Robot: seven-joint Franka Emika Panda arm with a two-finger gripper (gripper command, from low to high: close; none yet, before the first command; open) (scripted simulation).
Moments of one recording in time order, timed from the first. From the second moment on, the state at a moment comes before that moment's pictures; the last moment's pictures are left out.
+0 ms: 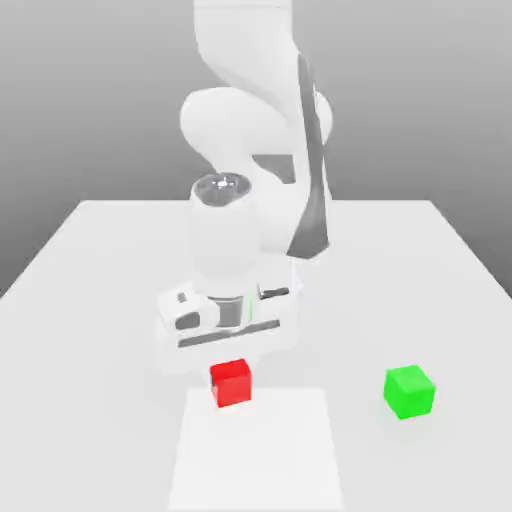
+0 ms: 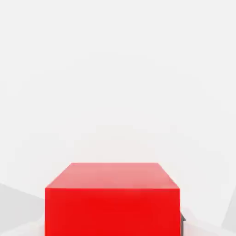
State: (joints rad) arm -0.05 0.13 -0.05 -2.95 0.11 3.08 0.24
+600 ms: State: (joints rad) arm 0.18 -0.13 0.11 -2.87 0.03 2.74 0.14
